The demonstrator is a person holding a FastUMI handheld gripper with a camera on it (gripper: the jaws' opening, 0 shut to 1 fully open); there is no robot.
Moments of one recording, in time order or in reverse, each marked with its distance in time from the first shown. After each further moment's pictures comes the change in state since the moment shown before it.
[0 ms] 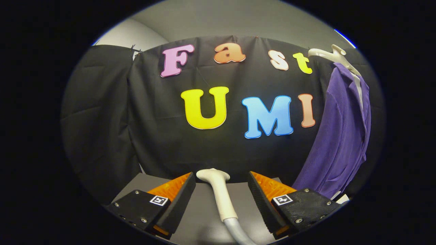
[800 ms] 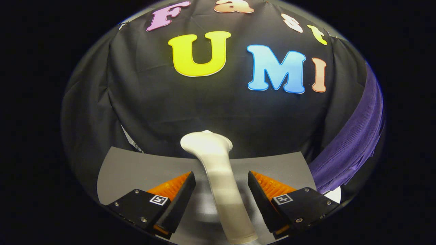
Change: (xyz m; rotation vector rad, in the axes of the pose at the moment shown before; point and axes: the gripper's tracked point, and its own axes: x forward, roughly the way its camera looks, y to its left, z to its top) arm 0.086 0.005 -0.100 -0.031 0.446 -0.051
